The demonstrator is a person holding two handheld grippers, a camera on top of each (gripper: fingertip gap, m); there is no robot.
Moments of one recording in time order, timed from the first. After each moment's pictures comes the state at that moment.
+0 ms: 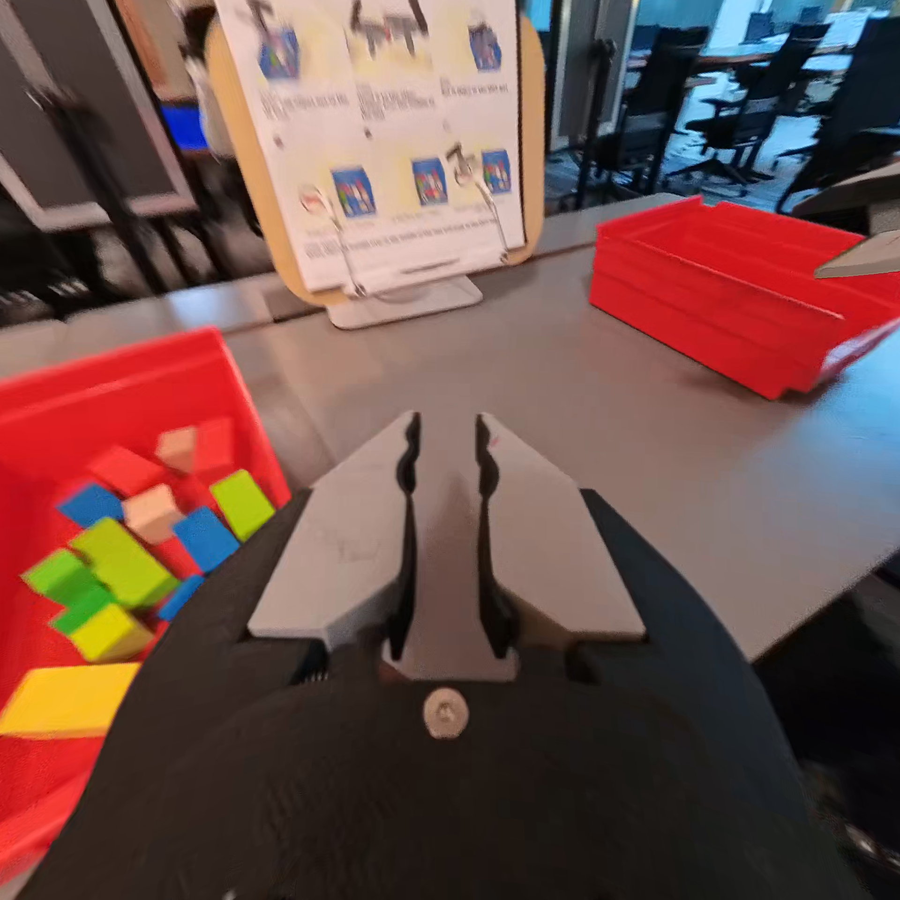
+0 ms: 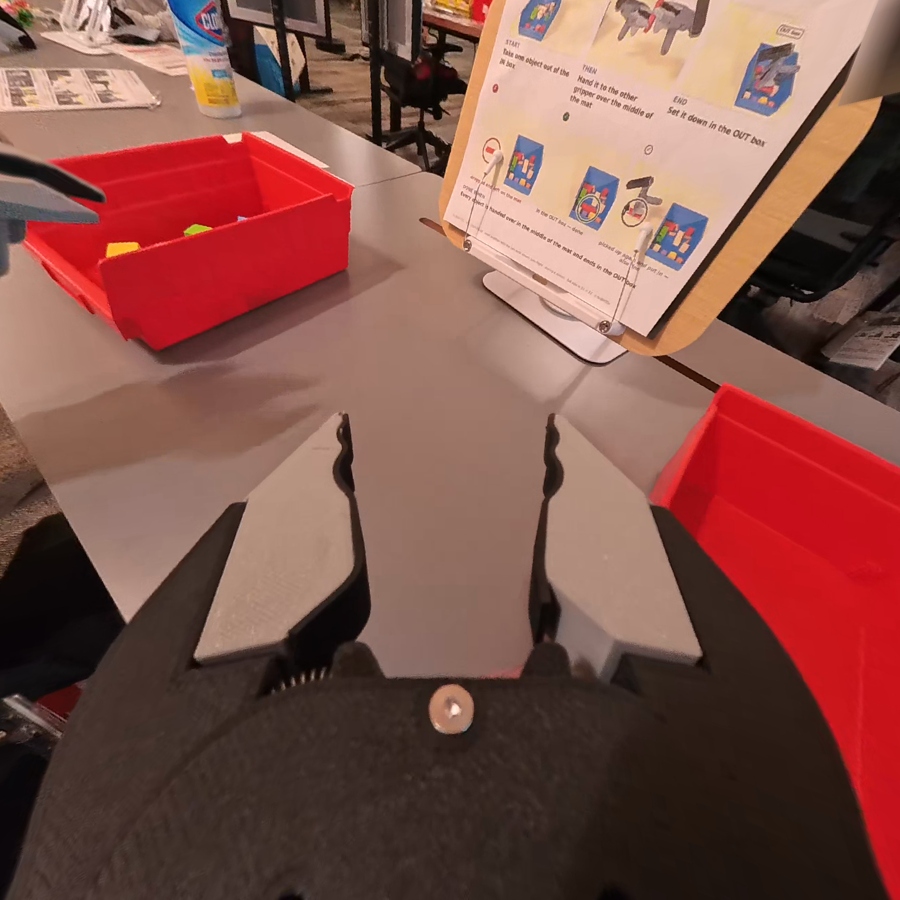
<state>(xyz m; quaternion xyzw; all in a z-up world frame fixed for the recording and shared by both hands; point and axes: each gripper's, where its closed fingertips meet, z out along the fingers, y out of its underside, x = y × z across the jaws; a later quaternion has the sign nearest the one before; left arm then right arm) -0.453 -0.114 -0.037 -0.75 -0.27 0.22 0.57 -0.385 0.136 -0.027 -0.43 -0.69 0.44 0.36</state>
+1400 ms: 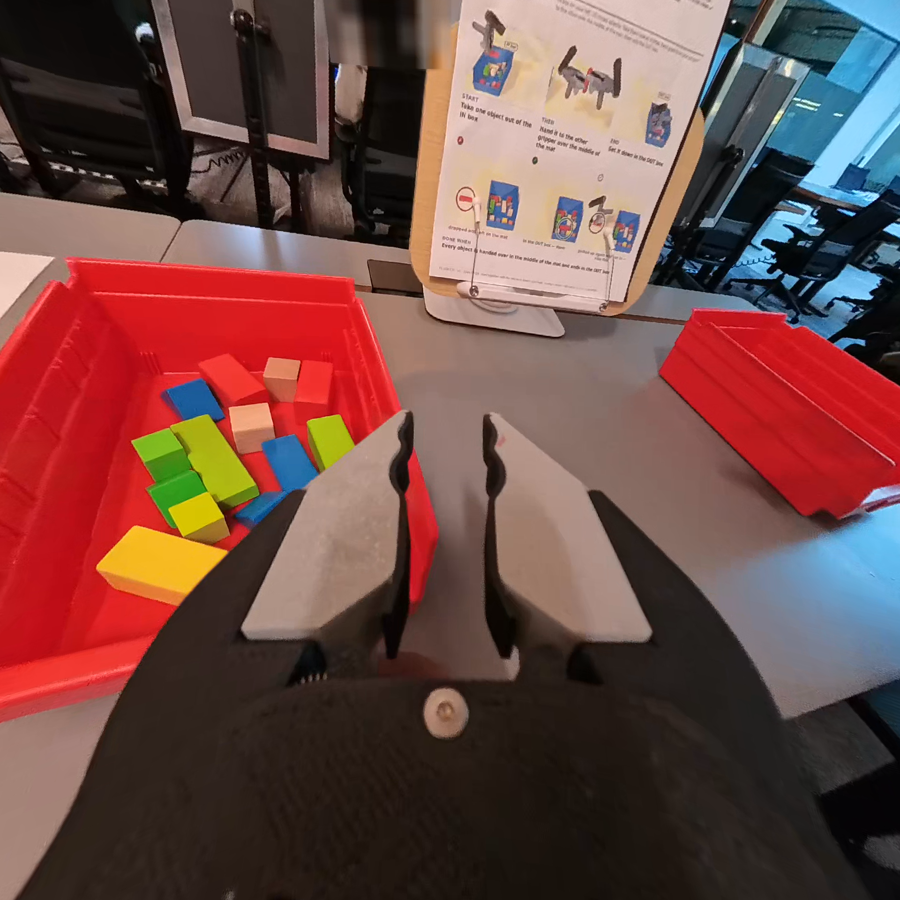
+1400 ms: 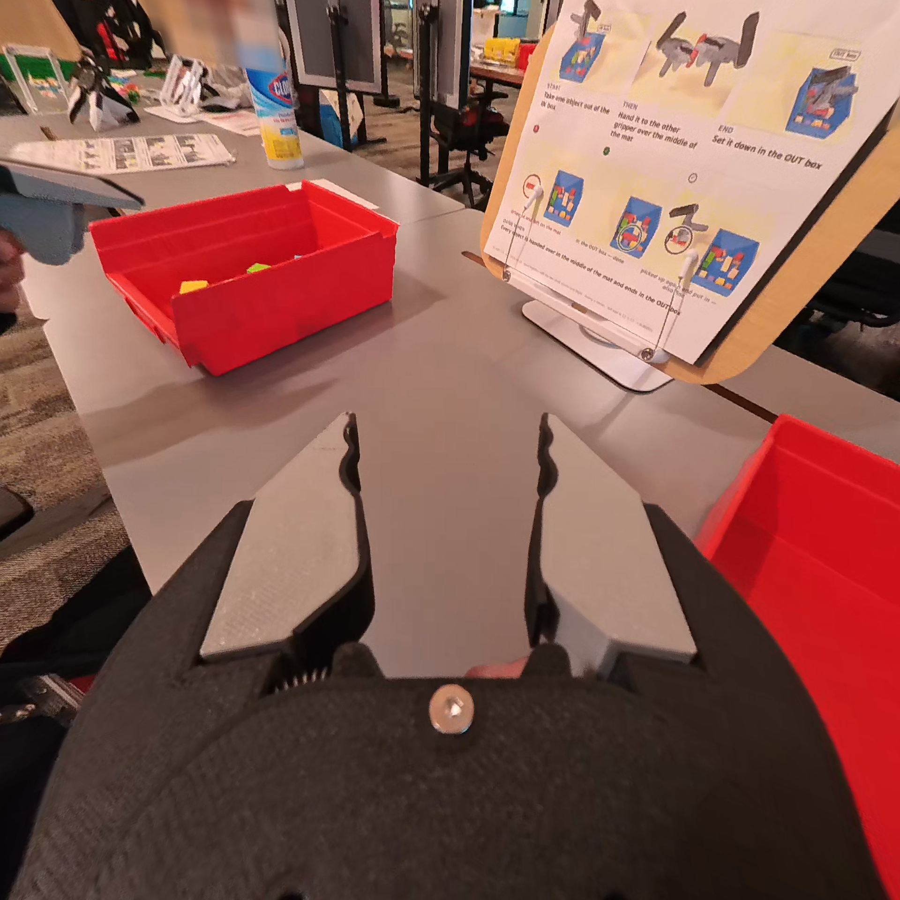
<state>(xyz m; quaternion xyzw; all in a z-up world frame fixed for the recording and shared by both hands) -0.489 -0.189 -0.030 -0.67 -0.42 0.20 0.58 -0.389 0.120 -0.021 -0.41 -0.69 0.49 0.34</state>
